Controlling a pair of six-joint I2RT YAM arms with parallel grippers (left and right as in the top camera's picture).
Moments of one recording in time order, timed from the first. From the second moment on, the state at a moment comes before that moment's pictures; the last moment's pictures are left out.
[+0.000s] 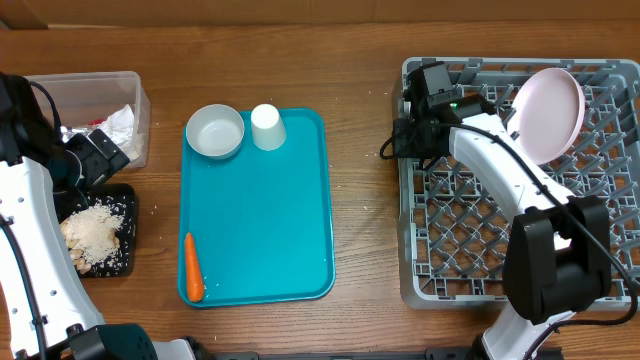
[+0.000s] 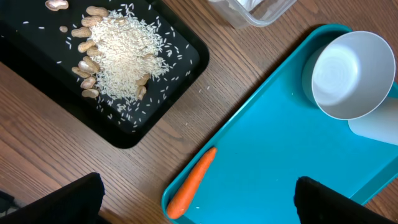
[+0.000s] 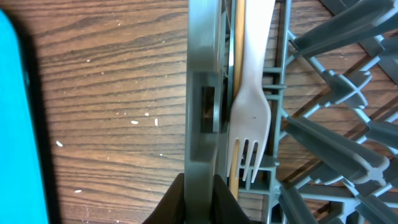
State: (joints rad) left arm 0.44 1.55 1.66 -1.44 0.01 -0.38; right arm 0.27 1.87 1.41 -0.77 -0.06 0.27
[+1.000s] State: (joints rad) left arm 0.44 1.55 1.66 -1.44 0.01 -0.38; right arm 0.27 1.88 1.66 -1.02 -0.15 0.18
